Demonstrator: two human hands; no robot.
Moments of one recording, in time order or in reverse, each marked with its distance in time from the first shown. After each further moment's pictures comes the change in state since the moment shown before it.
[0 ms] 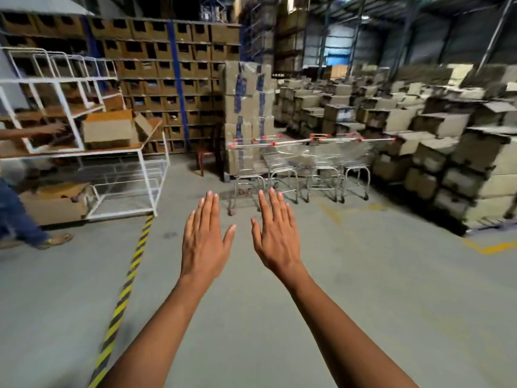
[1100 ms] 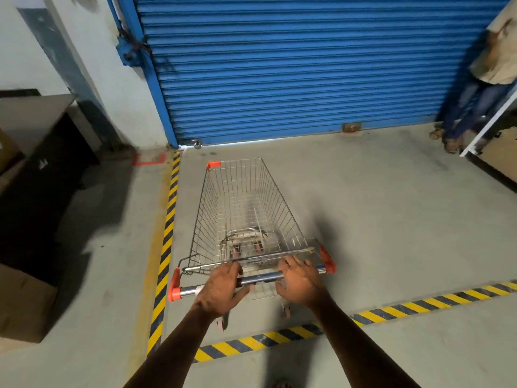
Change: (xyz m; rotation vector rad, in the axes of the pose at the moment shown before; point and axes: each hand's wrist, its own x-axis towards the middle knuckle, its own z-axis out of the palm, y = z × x) left_hand -0.845 -0.388 -0.437 0.330 -0.187 -1.392; right_hand -0.545 -0.809 0.144 0.427 -0.910 -1.574
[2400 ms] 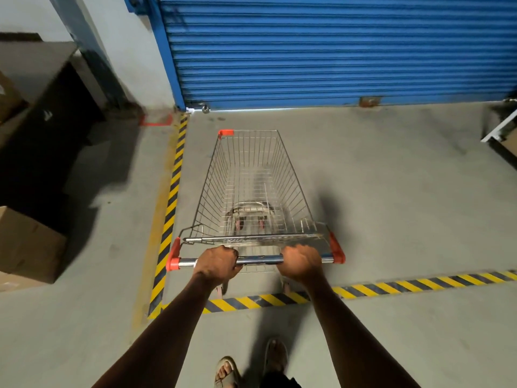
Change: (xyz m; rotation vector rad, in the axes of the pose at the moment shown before) left_hand -0.021 0.010 0.010 0.379 -0.285 -0.123; right_hand -0.019 -0.024 0.005 -0.040 -0.240 0.141
